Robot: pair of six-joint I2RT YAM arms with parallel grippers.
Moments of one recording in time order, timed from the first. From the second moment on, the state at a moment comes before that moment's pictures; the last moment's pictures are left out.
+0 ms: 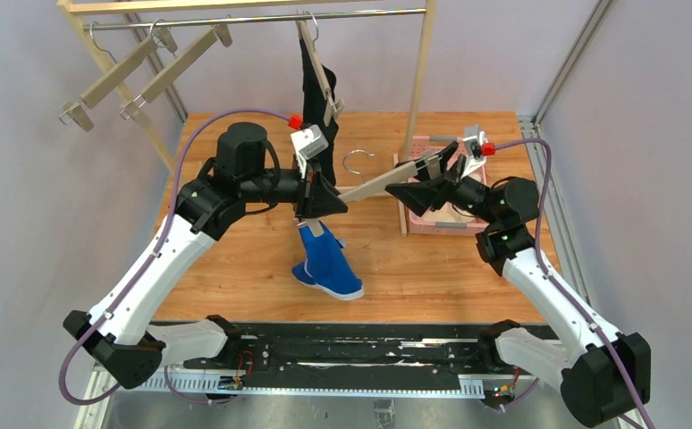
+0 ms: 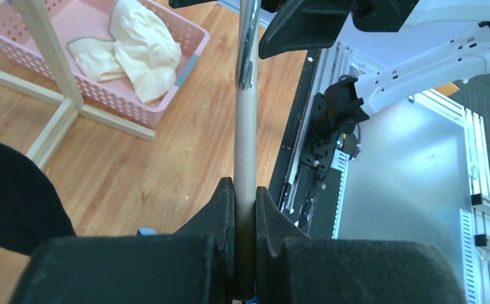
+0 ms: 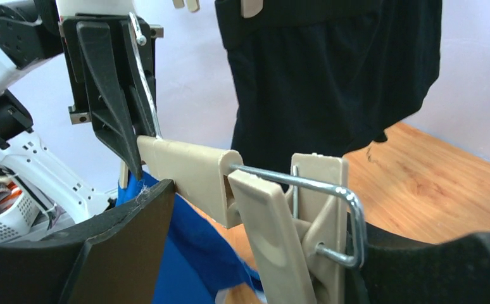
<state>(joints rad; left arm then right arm) -0.59 1.17 1.40 -0.60 0.74 -0.06 0.37 1.01 0.76 0.65 -0.79 0.53</state>
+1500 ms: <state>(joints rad) -0.69 1.06 1.01 0.28 0.51 -0.46 0.40 1.17 0.77 1.38 -0.74 0.93</state>
